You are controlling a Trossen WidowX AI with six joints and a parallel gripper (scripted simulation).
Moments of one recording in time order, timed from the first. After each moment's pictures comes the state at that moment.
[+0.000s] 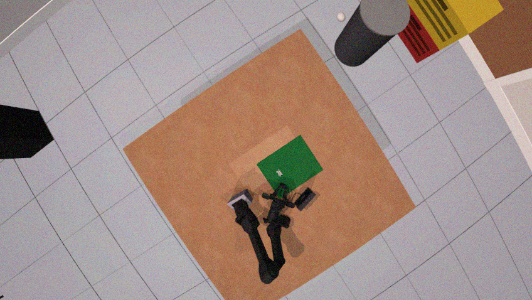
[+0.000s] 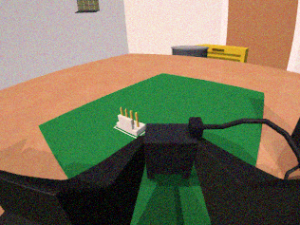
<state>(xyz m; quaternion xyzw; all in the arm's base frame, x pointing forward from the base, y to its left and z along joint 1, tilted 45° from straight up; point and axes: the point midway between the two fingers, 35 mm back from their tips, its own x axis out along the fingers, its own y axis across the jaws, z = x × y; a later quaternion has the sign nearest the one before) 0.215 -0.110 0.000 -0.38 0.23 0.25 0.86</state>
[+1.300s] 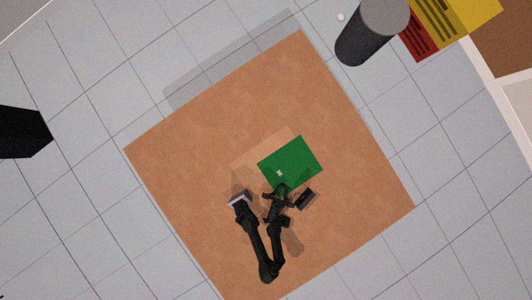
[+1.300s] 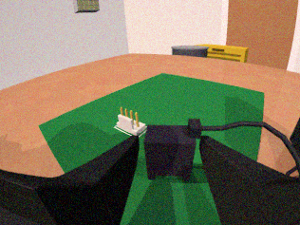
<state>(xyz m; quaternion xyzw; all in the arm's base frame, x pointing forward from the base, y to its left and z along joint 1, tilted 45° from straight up) 0.215 -0.110 0.000 -0.38 0.23 0.25 0.86</state>
